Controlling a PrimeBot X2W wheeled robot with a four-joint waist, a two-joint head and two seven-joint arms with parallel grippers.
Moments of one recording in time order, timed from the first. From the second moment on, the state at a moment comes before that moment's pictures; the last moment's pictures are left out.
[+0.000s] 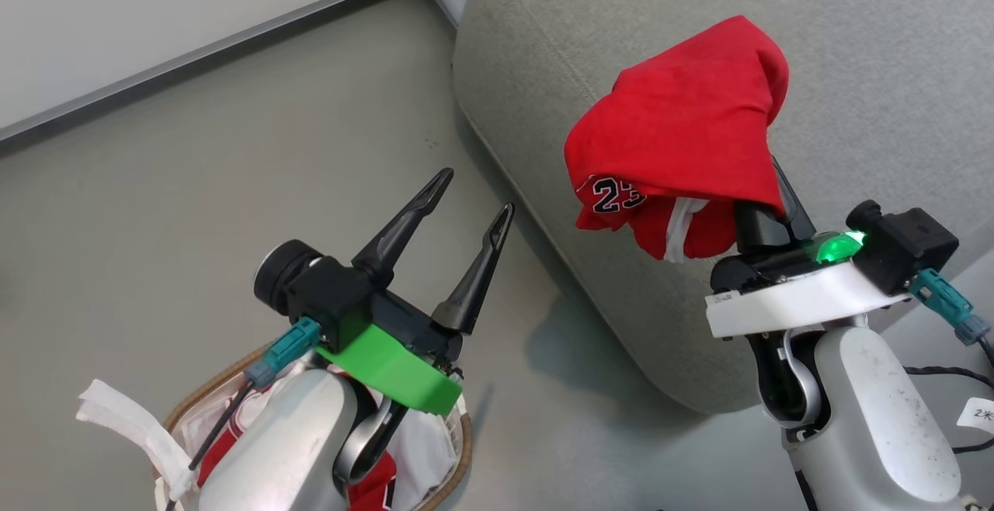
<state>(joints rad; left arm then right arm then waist) -0.43 0.23 -0.63 0.12 -0.47 -0.13 -0.26 -0.34 -0.05 0.16 0.05 0.39 0.13 -0.26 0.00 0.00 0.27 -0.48</state>
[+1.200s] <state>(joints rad) -0.54 0.42 -0.66 -0.03 -0.49 -0.13 -0.26 -0.88 -0.34 -0.45 0.57 -0.04 0.13 -0.23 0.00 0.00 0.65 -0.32</state>
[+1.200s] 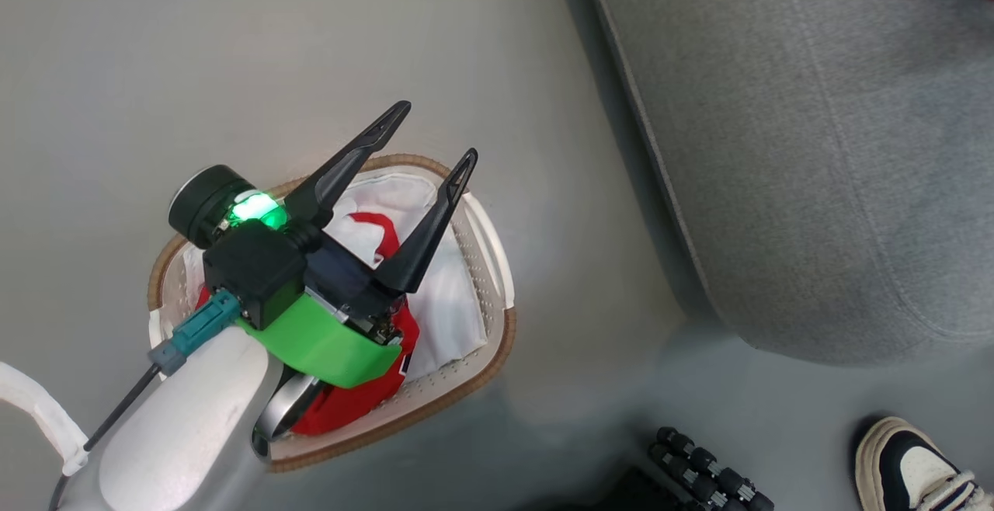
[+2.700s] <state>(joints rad) -0.38 0.25 -0.29 0.17 -0.47 -0.13 -0.26 -0.45 -0.07 -0.27 0.28 0.13 0.13 -0.26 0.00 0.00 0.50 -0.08</state>
